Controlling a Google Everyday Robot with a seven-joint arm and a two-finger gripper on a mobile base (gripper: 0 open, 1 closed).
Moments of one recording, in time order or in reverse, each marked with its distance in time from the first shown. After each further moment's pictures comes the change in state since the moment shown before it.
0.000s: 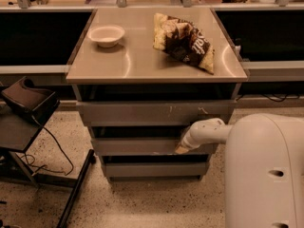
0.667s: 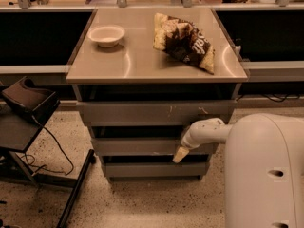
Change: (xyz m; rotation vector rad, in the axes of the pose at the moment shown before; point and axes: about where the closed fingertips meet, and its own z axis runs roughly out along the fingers) arm 0.000 0.000 0.000 -0.001 0.000 -0.004
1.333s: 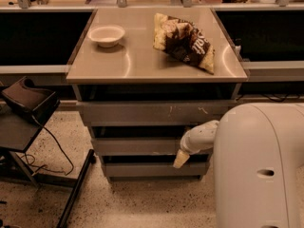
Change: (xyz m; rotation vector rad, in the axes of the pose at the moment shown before) arm 0.002 0.027 -0.023 0.004 0.053 0.008
